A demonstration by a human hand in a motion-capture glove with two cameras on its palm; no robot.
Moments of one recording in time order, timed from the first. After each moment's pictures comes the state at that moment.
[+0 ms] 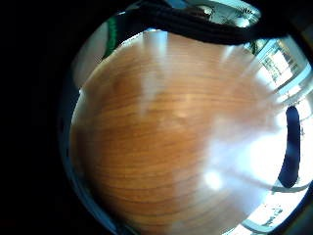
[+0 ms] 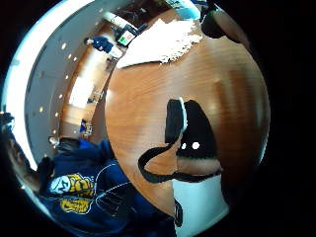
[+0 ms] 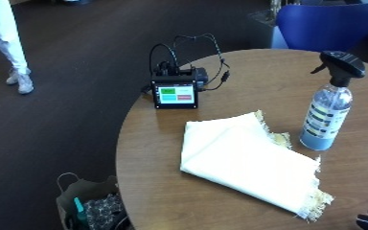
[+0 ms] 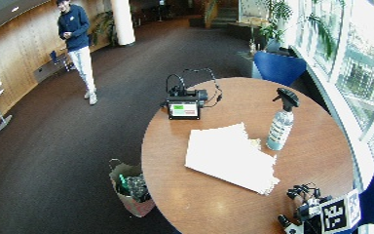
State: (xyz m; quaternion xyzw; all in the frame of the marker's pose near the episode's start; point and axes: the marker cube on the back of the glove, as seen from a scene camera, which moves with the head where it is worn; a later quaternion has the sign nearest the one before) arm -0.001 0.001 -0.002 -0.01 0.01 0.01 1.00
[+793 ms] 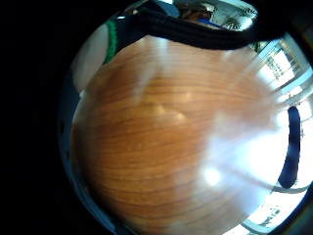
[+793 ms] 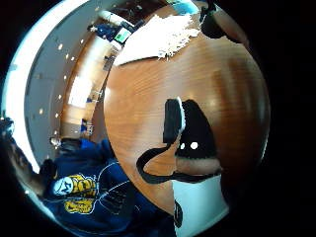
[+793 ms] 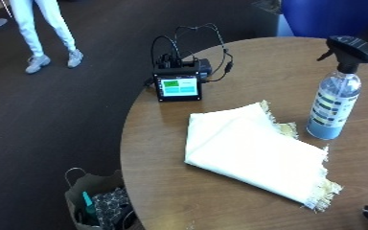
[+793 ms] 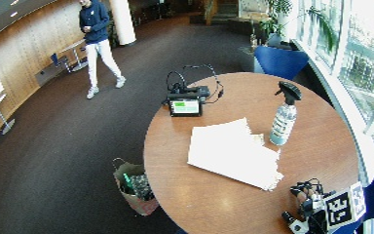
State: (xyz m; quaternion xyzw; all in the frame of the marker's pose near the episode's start) arm 0.002 -0.008 -0.019 -0.02 0.03 0.00 1.00
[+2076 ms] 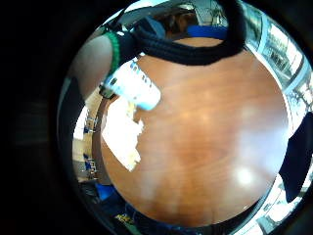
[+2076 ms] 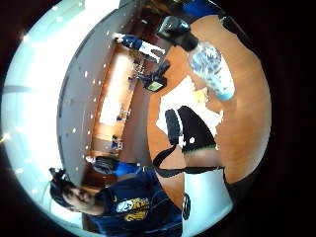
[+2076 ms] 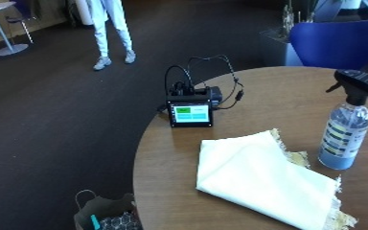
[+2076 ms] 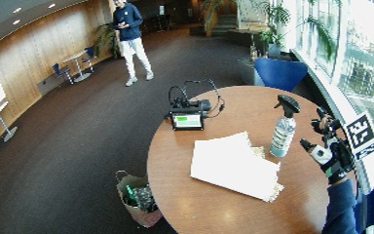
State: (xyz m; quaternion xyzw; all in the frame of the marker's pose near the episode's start) arm 0.029 -0.158 -0.098 0.00 -0.12 0.08 0.99
